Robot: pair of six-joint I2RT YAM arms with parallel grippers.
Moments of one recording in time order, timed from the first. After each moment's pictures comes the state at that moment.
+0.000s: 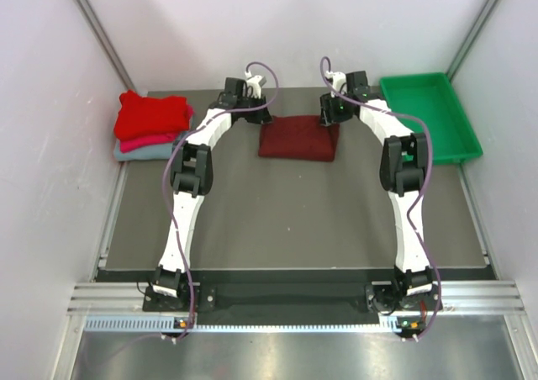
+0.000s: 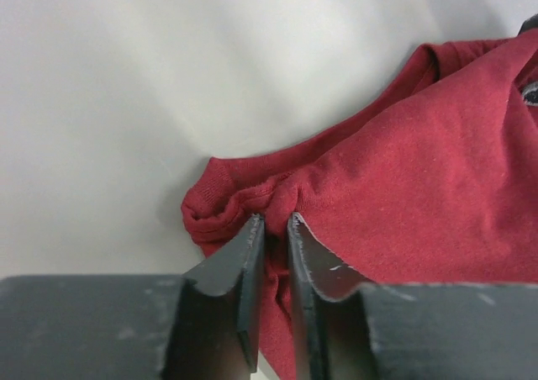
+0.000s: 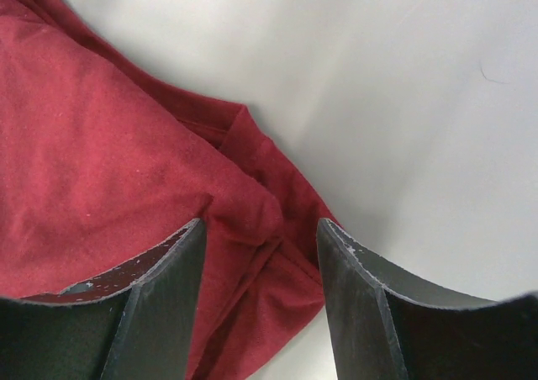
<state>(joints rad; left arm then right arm) -0.24 2.66 2.36 -0.35 0.57 -0.10 0.19 2.44 2.13 -0.50 -0.36 -0.12</state>
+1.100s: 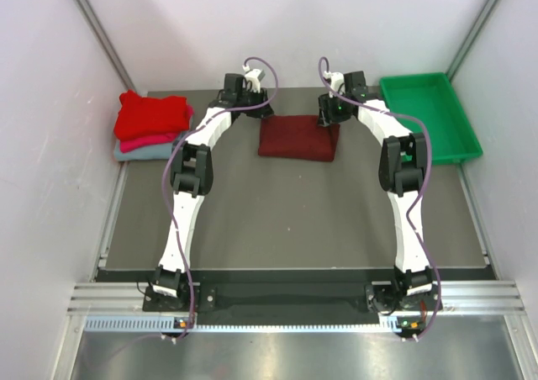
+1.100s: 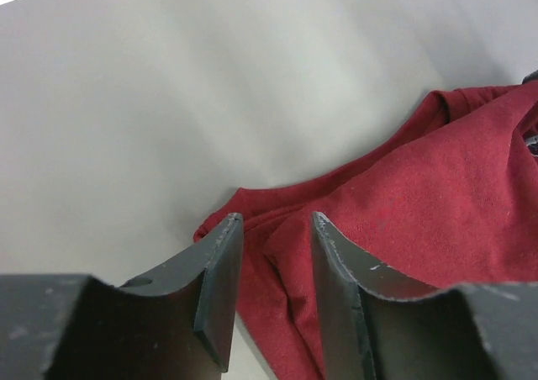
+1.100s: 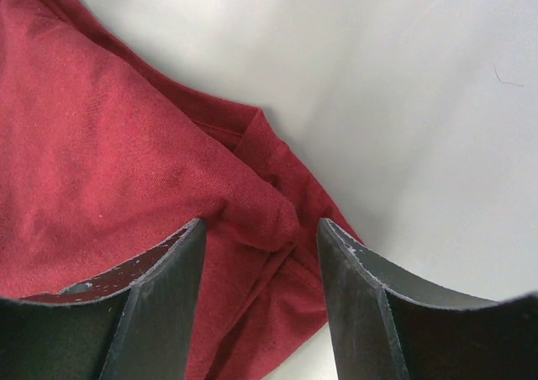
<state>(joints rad) -0.24 2.66 2.39 -0.28 0.50 -0.10 0.21 2.44 2.13 -0.50 -0.36 -0.11</state>
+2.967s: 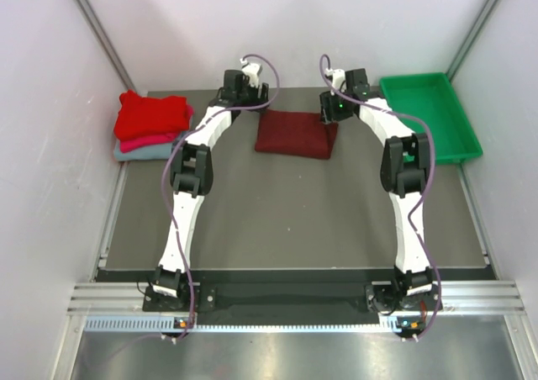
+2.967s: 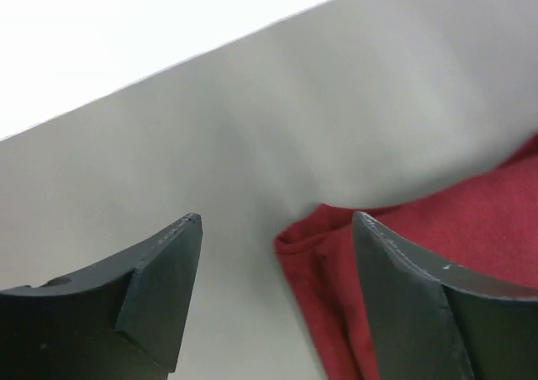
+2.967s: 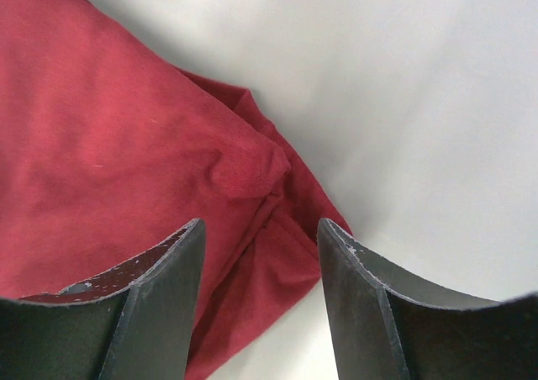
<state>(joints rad) -0.24 2.66 2.39 -0.21 0.27 0.02 0.21 2.42 2.12 -0.50 -0.31 -0.11</state>
